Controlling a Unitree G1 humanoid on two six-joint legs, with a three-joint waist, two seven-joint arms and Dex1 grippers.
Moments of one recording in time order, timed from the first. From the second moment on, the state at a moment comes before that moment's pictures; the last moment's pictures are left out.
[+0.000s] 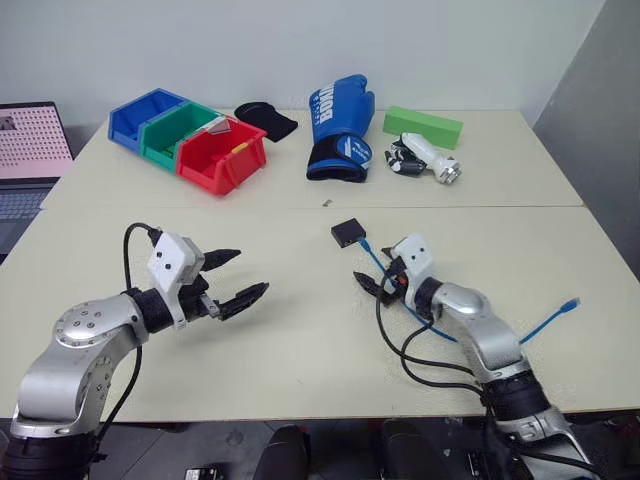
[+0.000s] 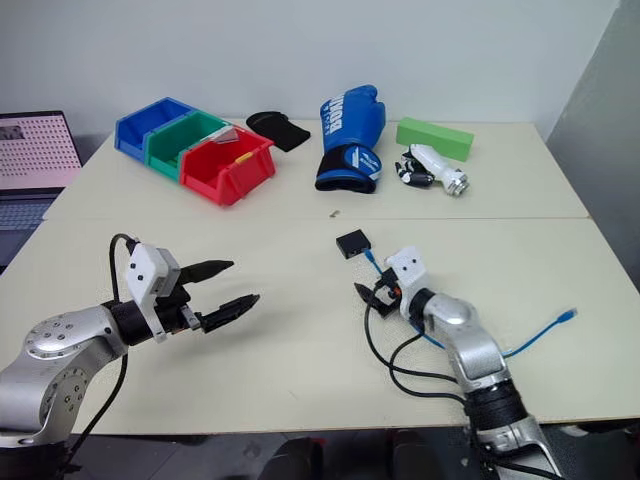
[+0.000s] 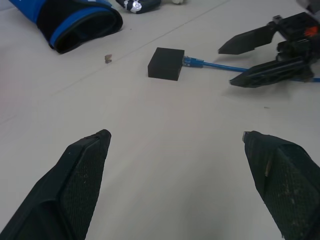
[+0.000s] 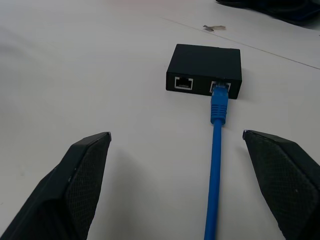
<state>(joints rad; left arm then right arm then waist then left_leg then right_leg) -0.06 0.76 0.25 -0.33 -0.51 0.49 -0.86 -0.42 -0.22 0.20 0.09 0.10 0.37 0.45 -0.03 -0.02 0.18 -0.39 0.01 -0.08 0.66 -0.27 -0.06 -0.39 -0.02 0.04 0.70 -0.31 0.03</state>
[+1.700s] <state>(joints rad) -0.20 0.64 0.26 -0.25 -1.03 0.97 -0.82 -0.69 -0.48 0.39 0.12 -0.06 -0.50 0.96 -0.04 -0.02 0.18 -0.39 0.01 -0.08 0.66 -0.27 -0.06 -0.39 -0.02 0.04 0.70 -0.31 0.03</state>
